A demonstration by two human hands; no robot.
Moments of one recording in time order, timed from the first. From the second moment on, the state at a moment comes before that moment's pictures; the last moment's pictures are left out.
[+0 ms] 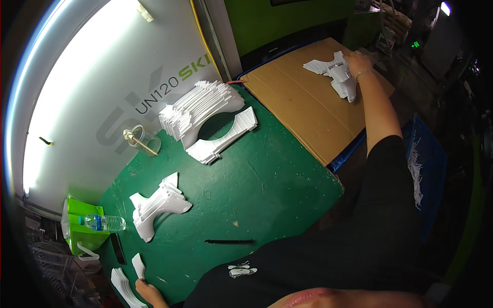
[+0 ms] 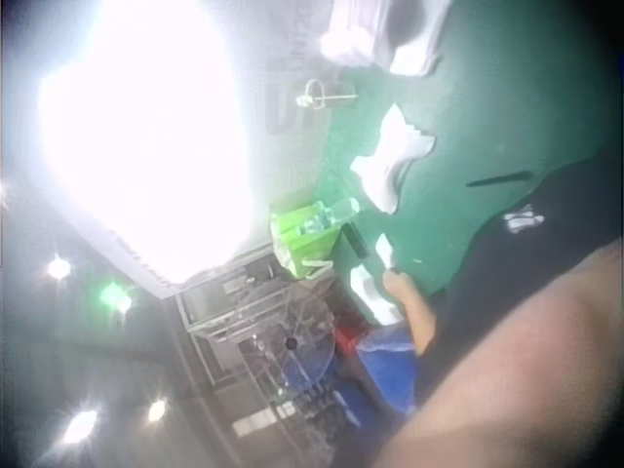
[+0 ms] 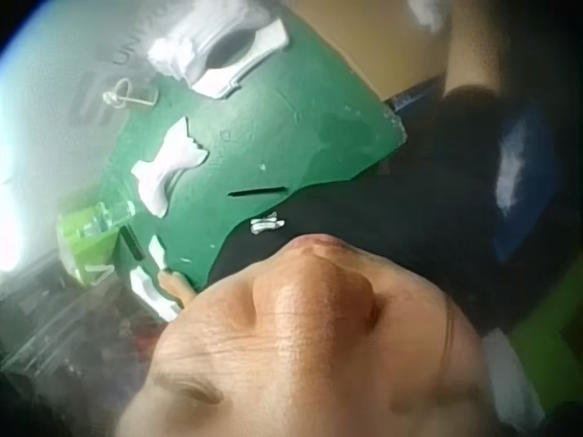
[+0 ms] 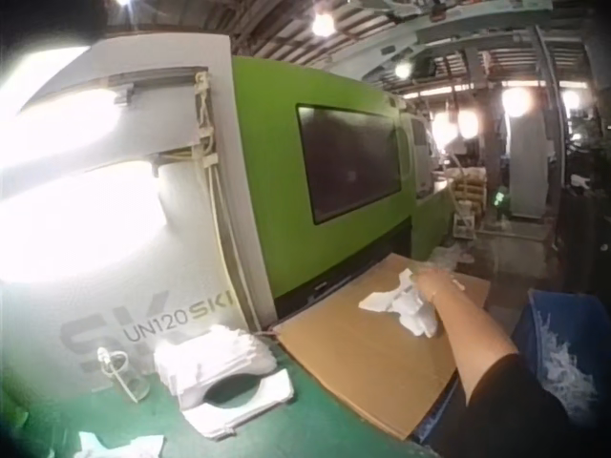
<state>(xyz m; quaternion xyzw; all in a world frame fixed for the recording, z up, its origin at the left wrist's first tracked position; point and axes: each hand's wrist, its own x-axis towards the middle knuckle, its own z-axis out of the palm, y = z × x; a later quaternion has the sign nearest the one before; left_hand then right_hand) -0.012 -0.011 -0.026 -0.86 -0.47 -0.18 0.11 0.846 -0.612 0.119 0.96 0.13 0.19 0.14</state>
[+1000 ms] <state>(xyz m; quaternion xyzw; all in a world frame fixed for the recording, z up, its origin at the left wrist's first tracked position) 0.001 -0.021 -0.020 -0.84 -0.51 -0.12 0.12 0.876 -0.664 0.067 0.97 0.20 0.09 0.09</state>
